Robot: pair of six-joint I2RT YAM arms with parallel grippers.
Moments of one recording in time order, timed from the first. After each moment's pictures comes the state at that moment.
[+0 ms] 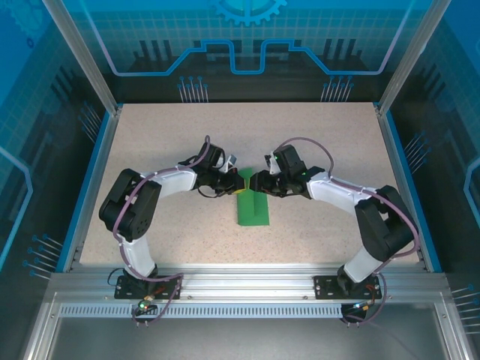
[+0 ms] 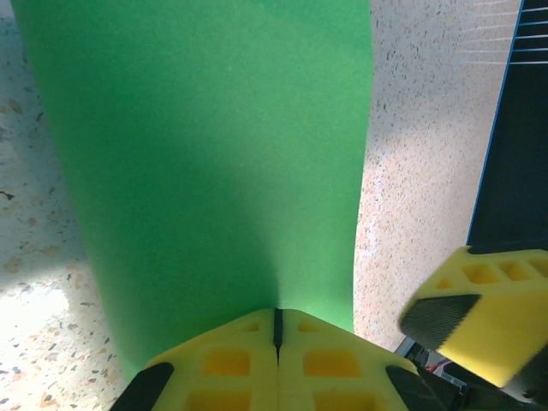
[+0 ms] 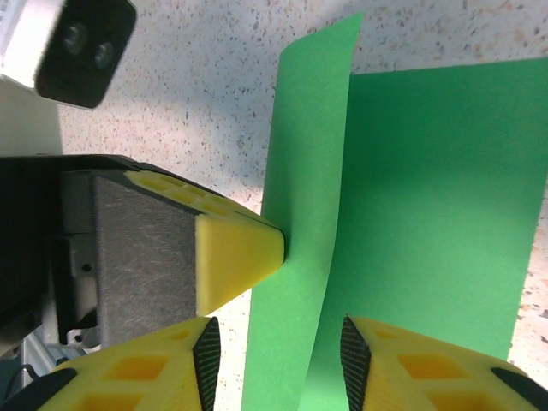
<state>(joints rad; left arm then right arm) -0.43 1.83 1.04 -0.17 0.66 -0.76 0.54 1.63 0.96 -0.22 -0.41 0.69</state>
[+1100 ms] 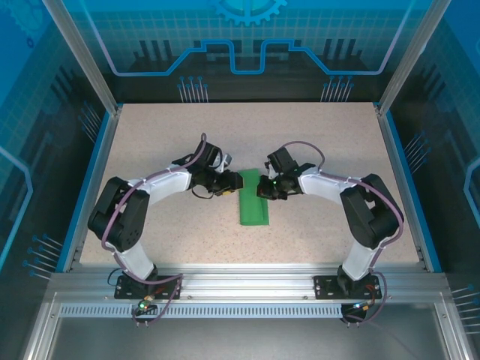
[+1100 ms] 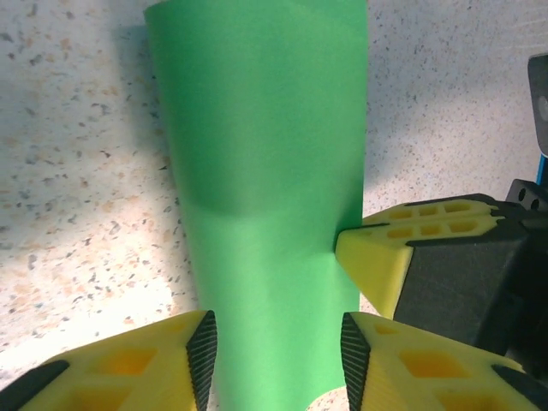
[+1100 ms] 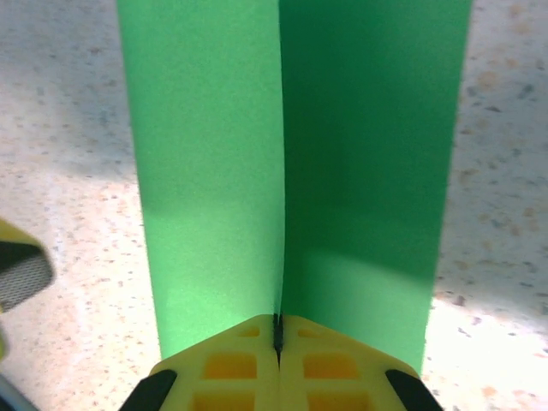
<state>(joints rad) -0.43 1.72 1.05 -0.34 0.52 -0.66 0.54 1.76 1.03 -0.38 -0.31 0.68</state>
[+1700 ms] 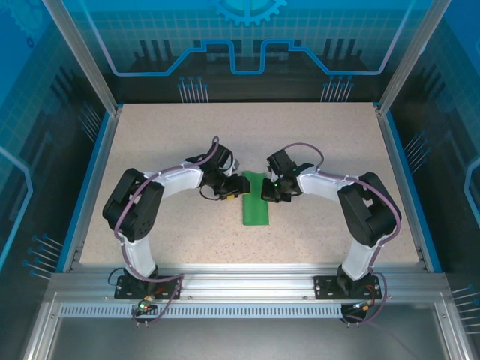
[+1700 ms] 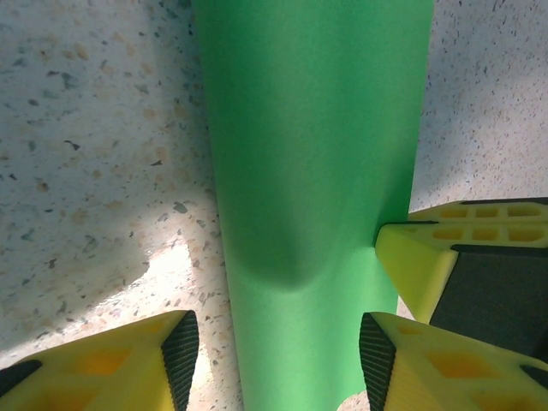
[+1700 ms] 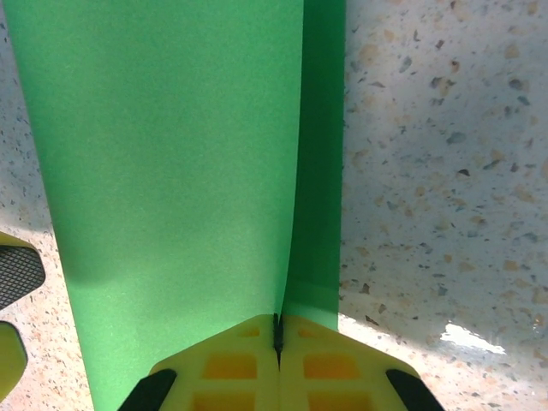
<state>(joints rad) -0.49 1.85 1.14 -0.40 0.49 -0.66 0.54 1.78 1.03 -0.44 -0.24 0.66</state>
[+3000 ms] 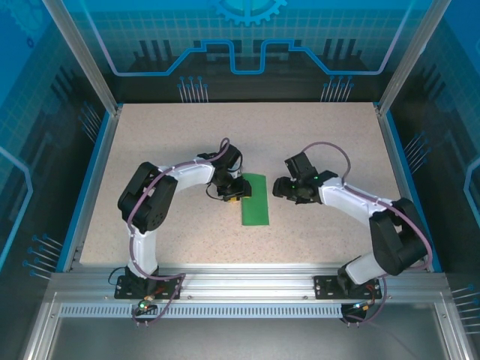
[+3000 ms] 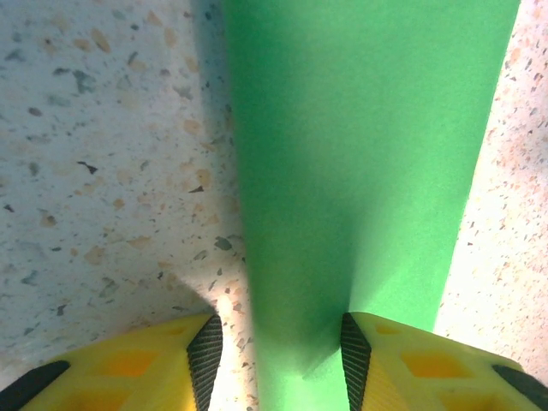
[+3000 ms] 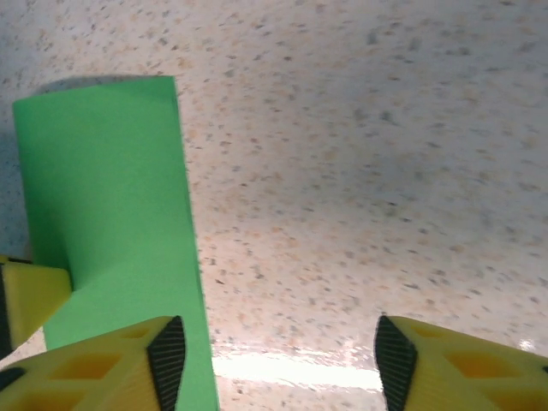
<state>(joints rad) -0.53 1.98 1.27 -0.55 0.39 -0.66 0.48 1.47 0.86 -0.46 0.00 0.69</state>
